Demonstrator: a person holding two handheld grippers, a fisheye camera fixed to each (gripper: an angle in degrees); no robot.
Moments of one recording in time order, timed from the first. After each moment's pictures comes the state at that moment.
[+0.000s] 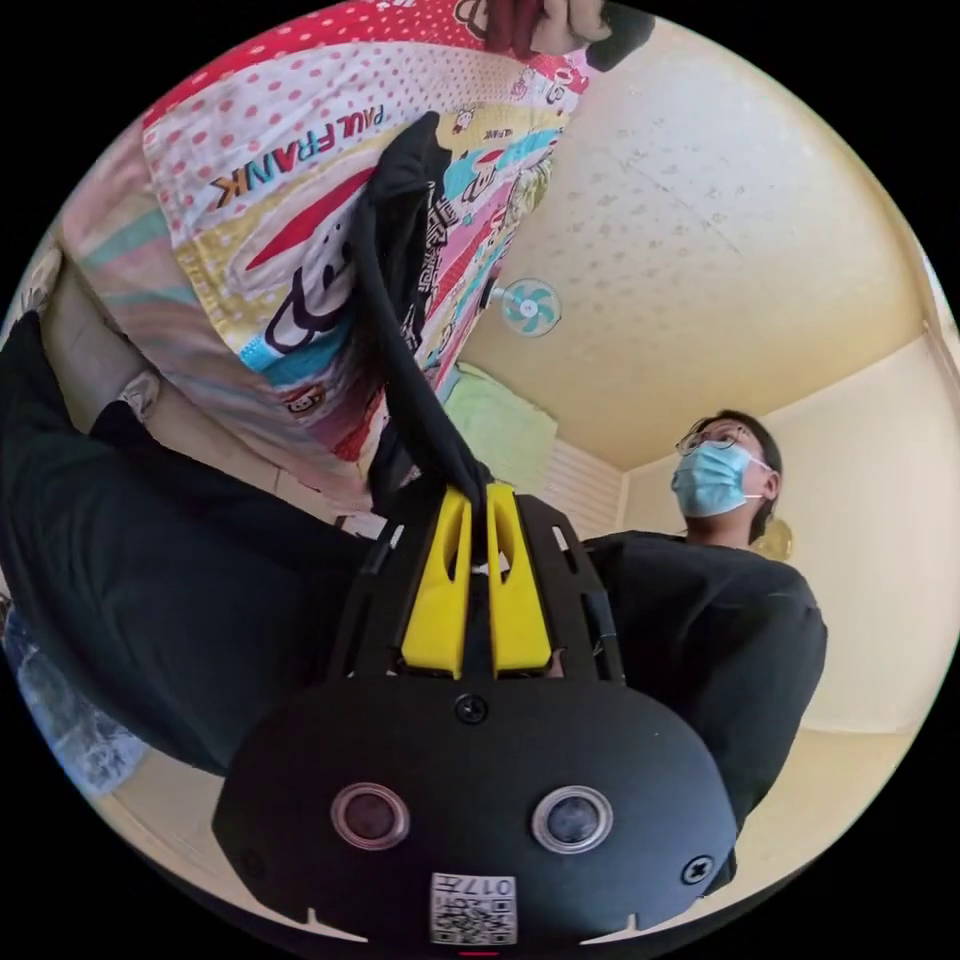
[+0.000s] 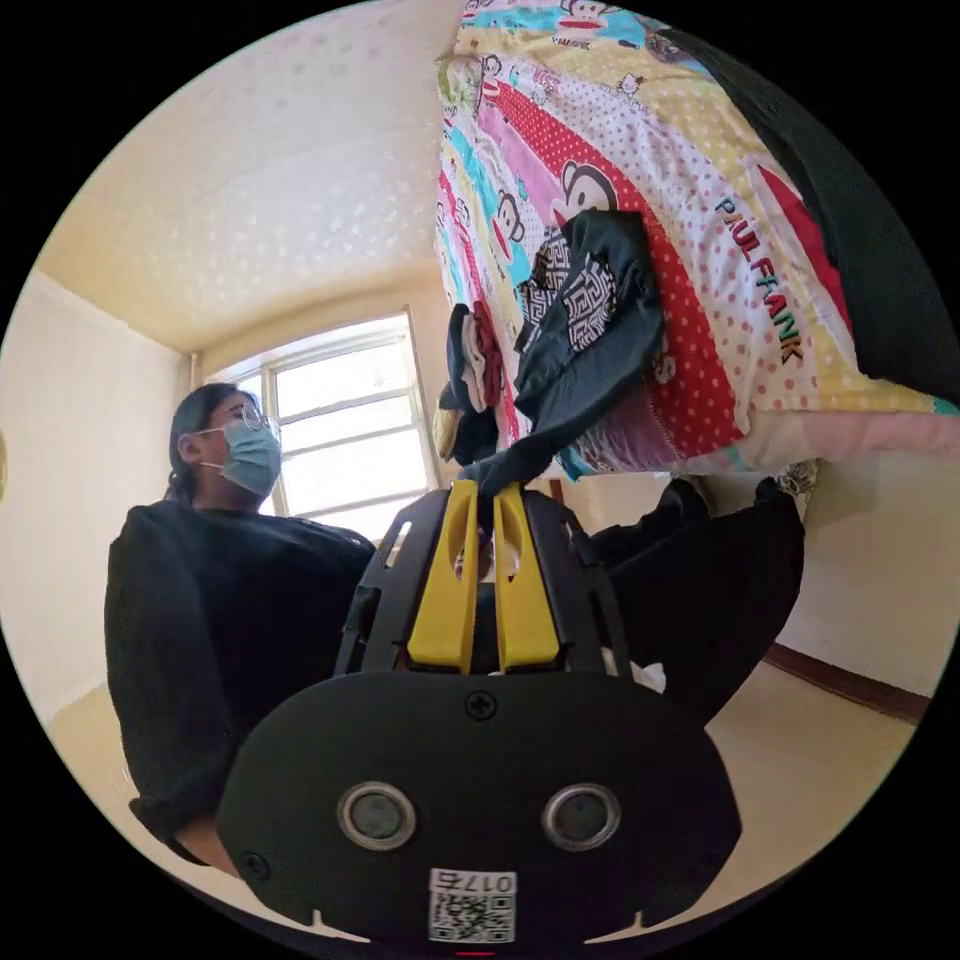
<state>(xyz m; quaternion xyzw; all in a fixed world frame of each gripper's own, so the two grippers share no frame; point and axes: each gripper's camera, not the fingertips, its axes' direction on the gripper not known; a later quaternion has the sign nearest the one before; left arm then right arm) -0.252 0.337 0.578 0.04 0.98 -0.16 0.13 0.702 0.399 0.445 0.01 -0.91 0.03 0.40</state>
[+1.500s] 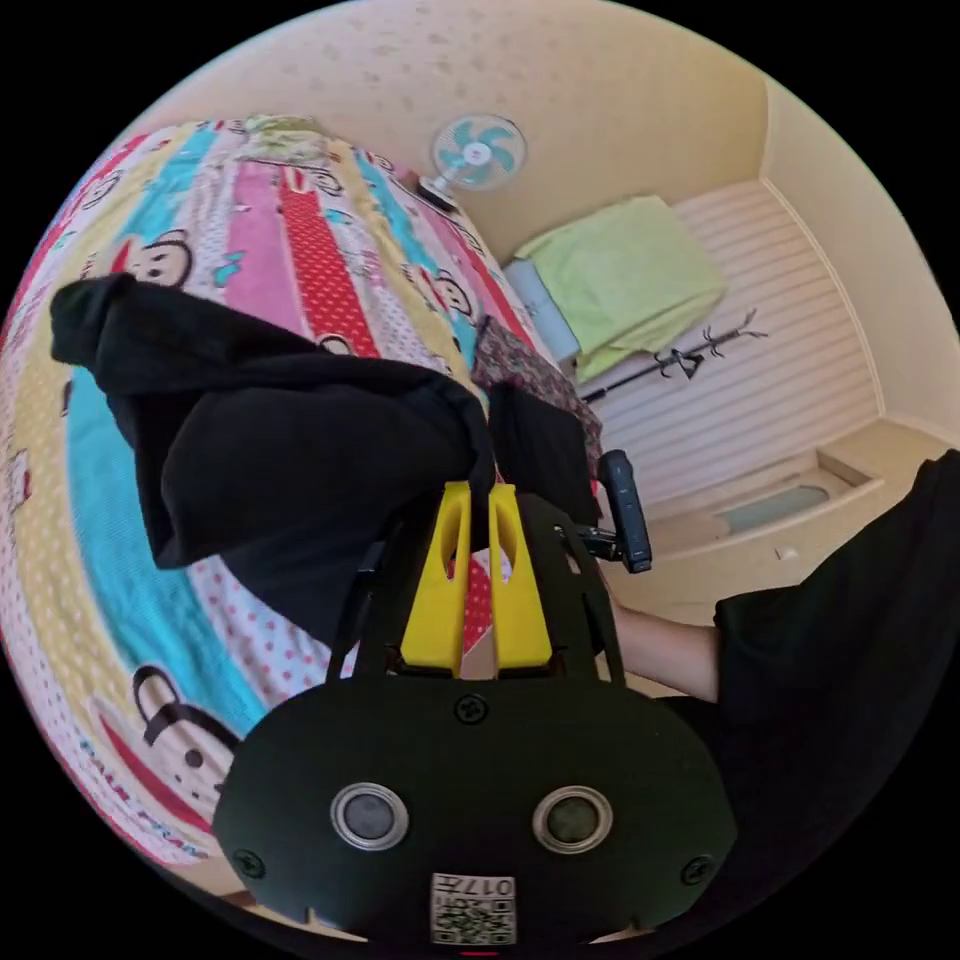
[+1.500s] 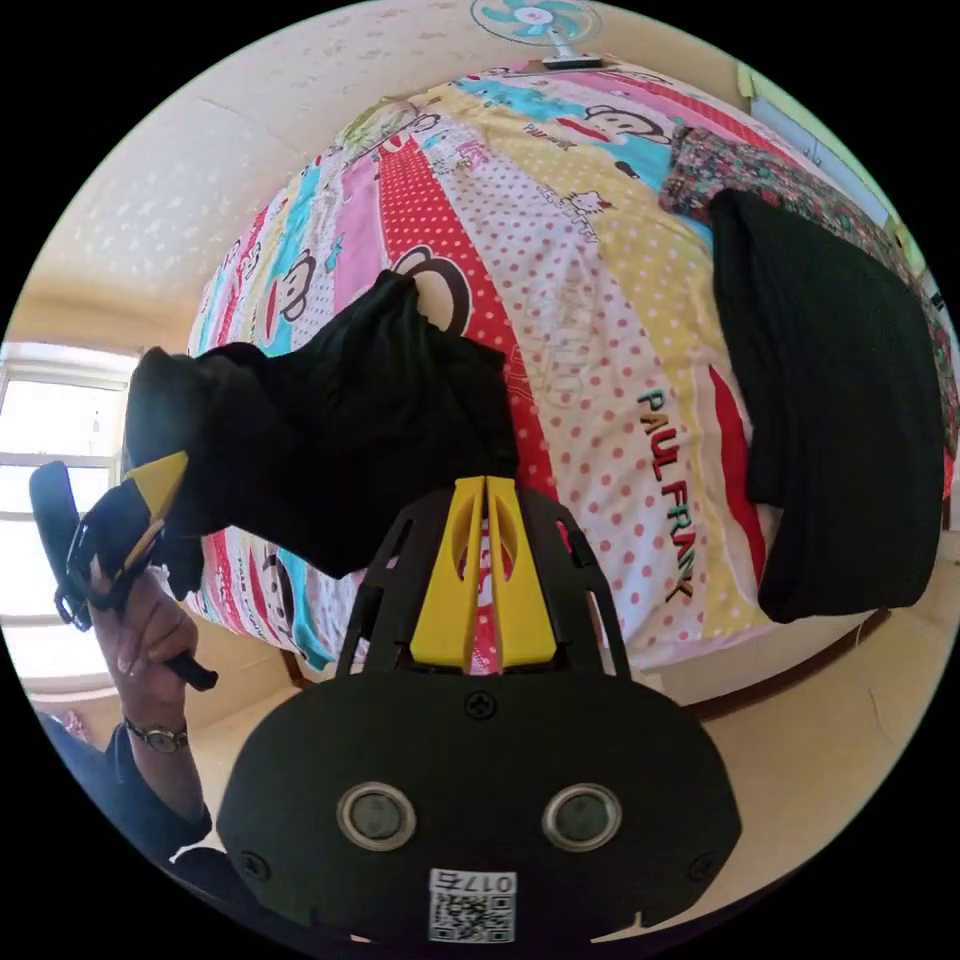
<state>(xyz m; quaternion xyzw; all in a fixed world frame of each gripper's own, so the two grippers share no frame) -0.094 0.003 0.245 0.30 0.77 0.13 0.55 0.453 0.299 0.273 0.04 -0.60 0.16 0.78</state>
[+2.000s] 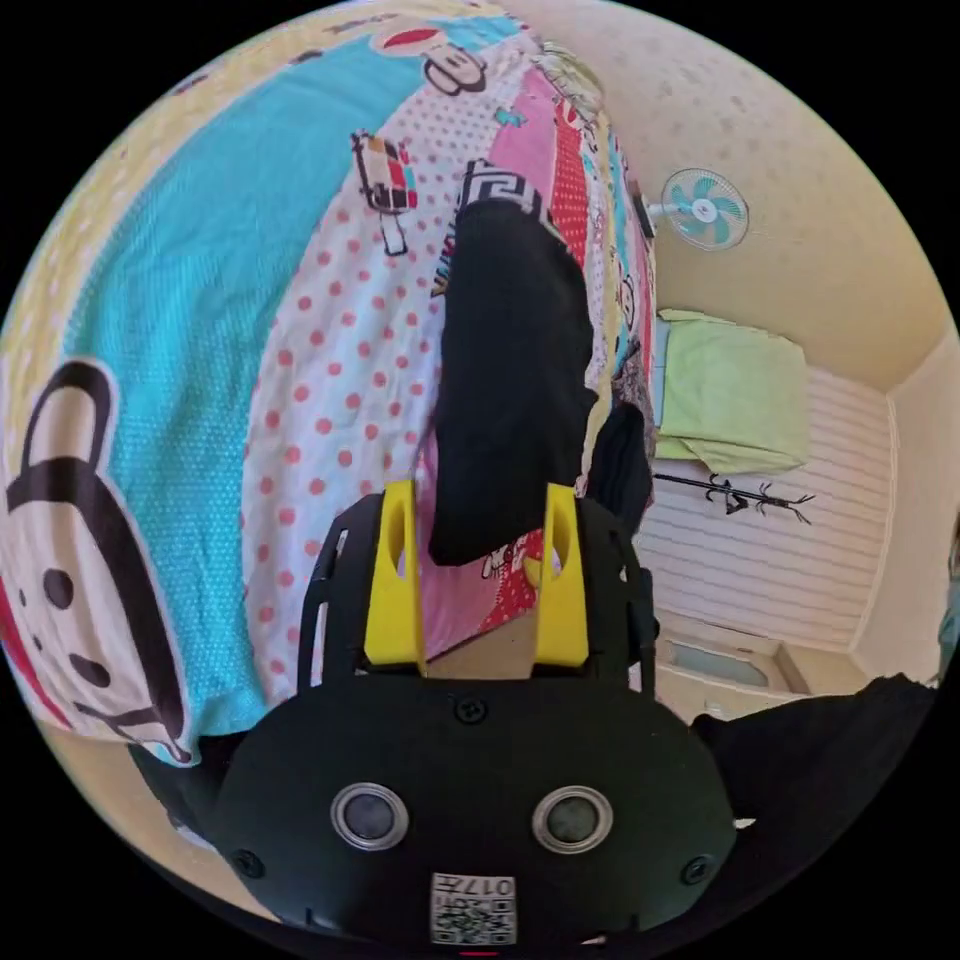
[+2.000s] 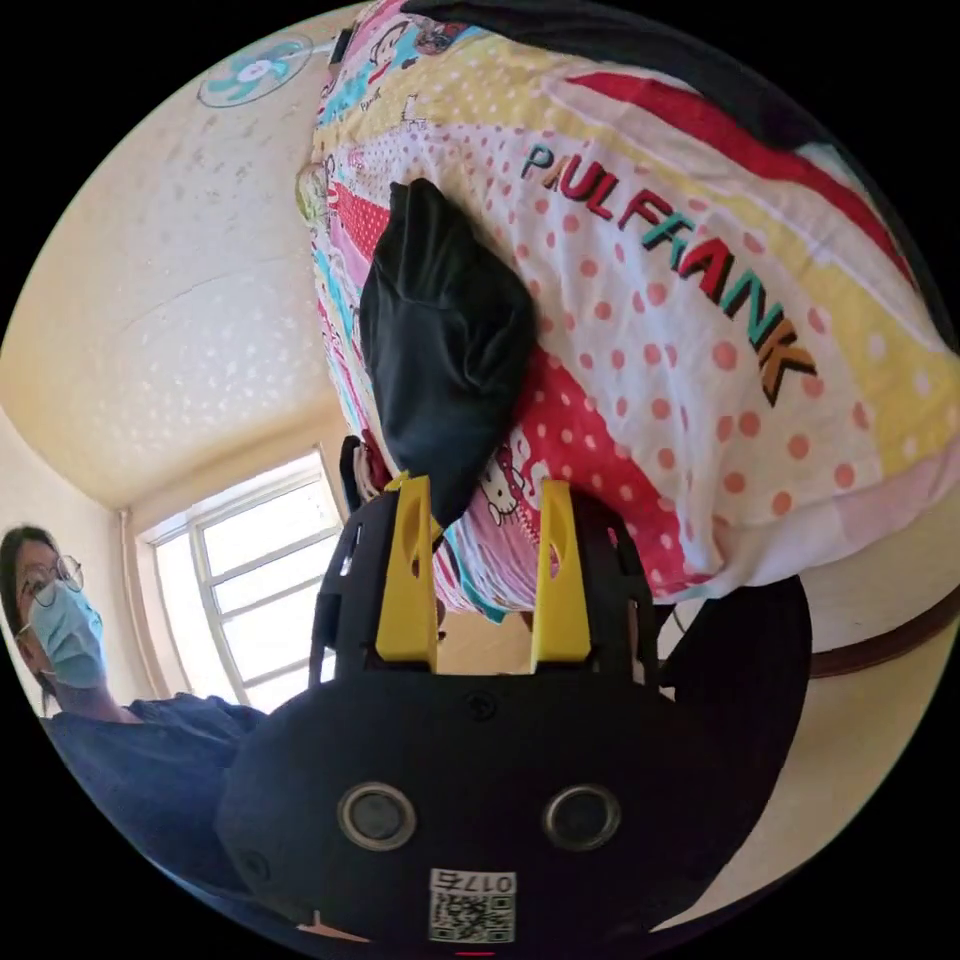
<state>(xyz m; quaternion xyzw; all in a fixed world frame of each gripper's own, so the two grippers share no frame) 0.016 0.002 0.394 0.05 0.85 -0.06 0.52 0.500 0.365 0.392 -0.07 -0.86 0.24 0.45</state>
